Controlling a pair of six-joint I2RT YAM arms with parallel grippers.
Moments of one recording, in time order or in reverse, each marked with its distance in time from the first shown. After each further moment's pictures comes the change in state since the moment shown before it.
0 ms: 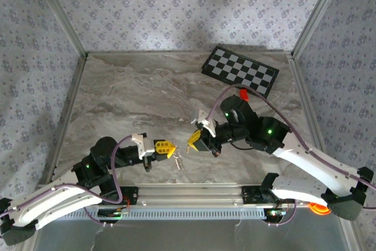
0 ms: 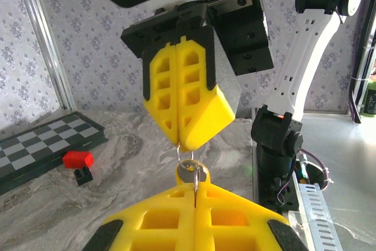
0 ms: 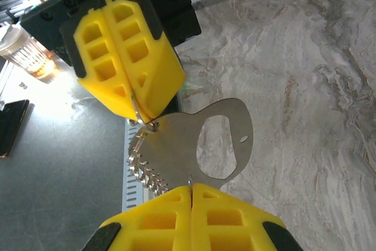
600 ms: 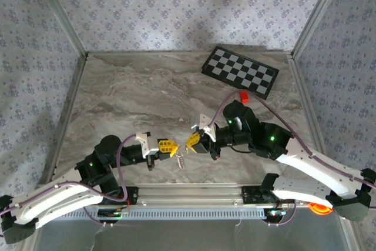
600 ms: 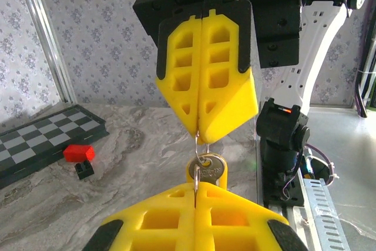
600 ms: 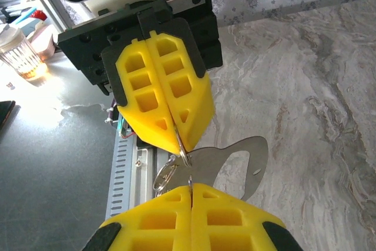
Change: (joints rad) left arm 0.000 0.048 0.000 0.021 -0.008 0.007; right arm 0.069 -0.046 -0.058 0.113 0.072 -0.038
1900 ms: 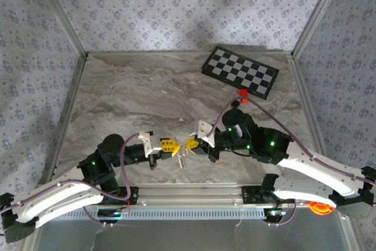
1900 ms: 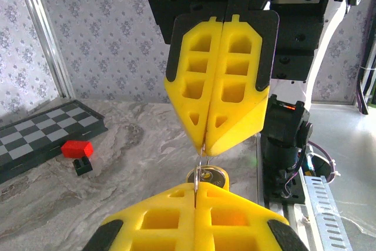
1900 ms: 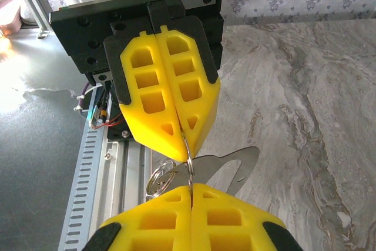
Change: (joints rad) left arm 0.000 0.019 0.000 0.015 0.000 -0.001; right arm 0.073 -0.028 -0.040 0.035 0.144 -0.098
